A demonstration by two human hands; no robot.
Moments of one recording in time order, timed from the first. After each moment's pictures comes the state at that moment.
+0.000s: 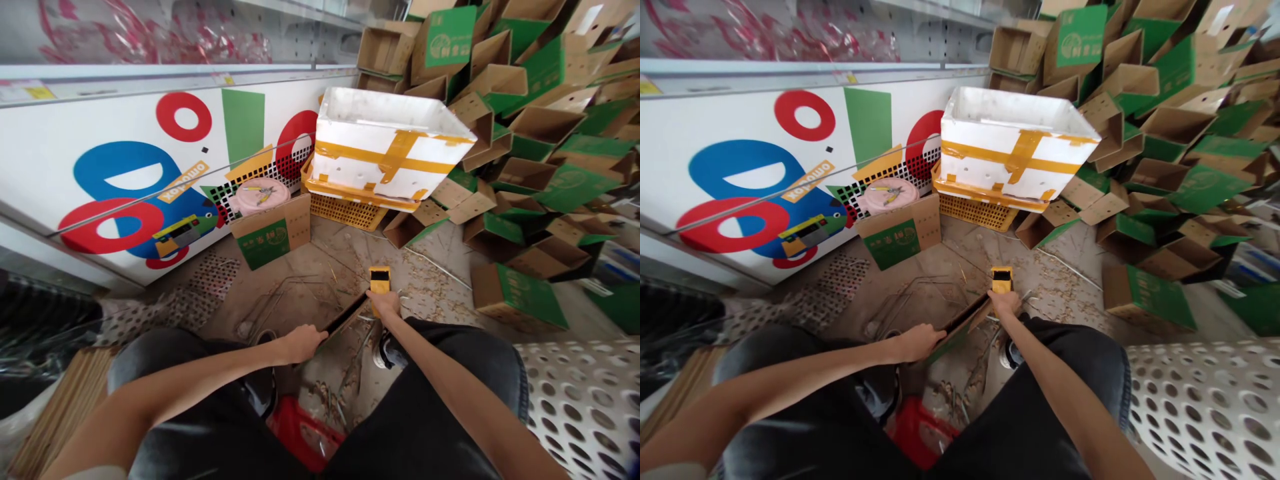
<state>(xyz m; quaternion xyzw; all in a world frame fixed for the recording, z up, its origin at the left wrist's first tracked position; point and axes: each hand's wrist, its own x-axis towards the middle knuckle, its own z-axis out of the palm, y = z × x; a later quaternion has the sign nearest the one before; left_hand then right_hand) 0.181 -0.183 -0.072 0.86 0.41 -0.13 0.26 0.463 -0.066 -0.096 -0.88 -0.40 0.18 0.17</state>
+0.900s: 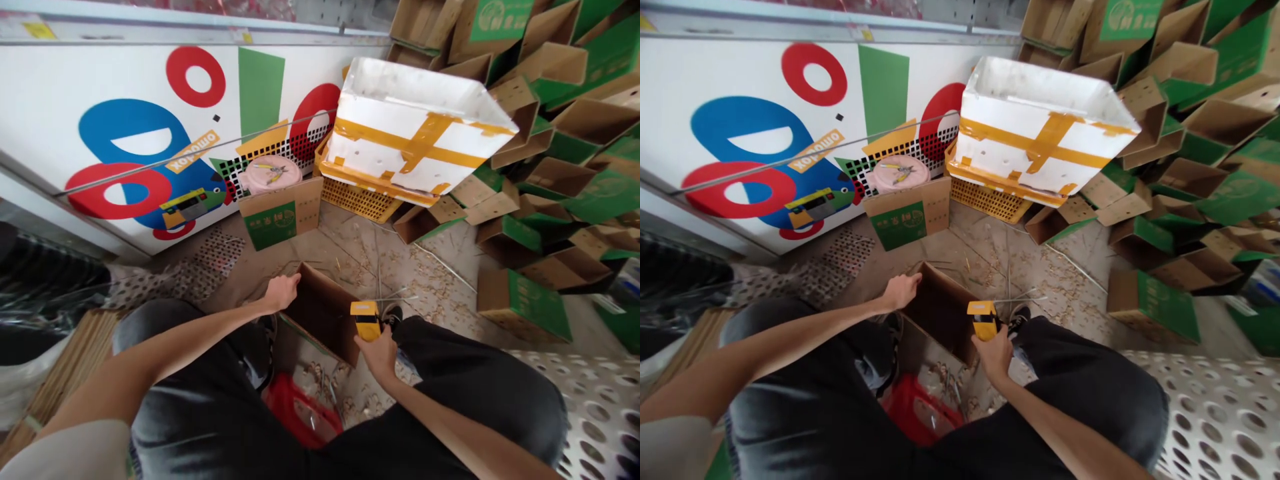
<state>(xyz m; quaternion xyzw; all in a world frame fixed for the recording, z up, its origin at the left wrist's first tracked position) 0.111 -0.126 -0.088 0.71 0.68 -0.05 0.18 0.419 -0.222 -0.083 -0.82 -0.53 0.19 0.12</state>
